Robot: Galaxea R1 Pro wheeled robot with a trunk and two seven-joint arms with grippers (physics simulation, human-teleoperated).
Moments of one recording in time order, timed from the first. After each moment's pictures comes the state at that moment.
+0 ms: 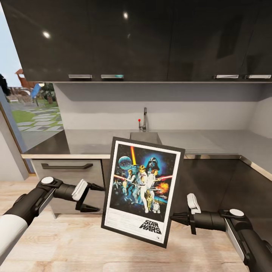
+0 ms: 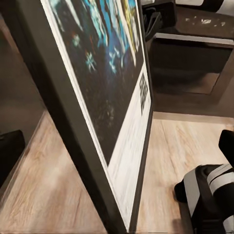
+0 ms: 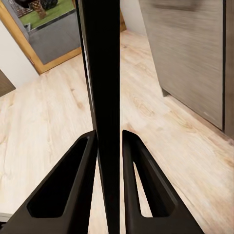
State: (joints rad) left arm -0.78 0.40 -0.34 -0.86 0.22 0.04 -1.57; right arm -0.36 -0.24 -0.09 -1.23 0.00 0.39 1.43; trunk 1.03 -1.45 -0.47
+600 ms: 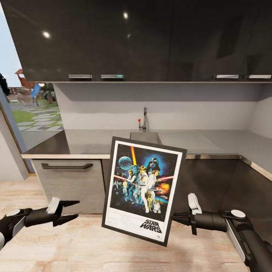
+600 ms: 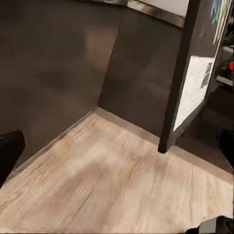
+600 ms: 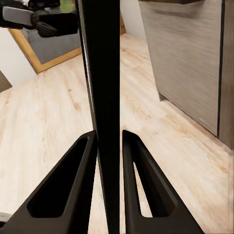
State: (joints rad) left arm -0.78 0.49 -0.33 -0.24 0.50 -0.25 -1.57; right arm -0.35 -0.25 -0.10 -1.23 0.00 0.34 1.43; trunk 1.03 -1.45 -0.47
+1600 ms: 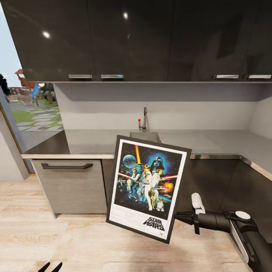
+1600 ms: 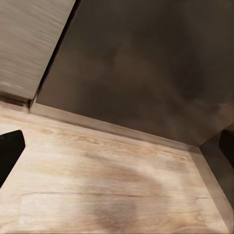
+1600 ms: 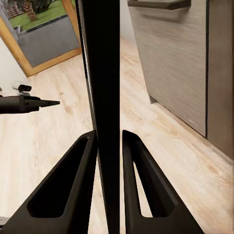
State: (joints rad) left arm -0.29 0.37 -0.32 -0.02 1.15 -0.49 -1.21; right arm -0.34 -0.25 -0.14 -1.23 0.00 0.32 1.43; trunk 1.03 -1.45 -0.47
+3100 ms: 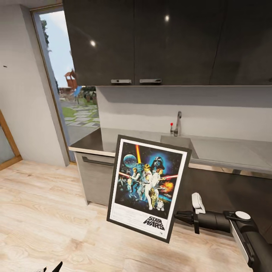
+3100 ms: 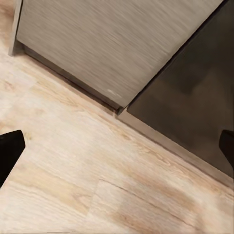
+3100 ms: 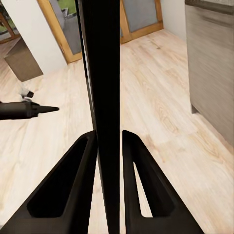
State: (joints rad) left arm -0.29 0.33 -0.32 -0.02 1.15 -0.49 -0.97; right arm -0.34 -0.25 -0.15 -1.23 0.01 0.32 1.42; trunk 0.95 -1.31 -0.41
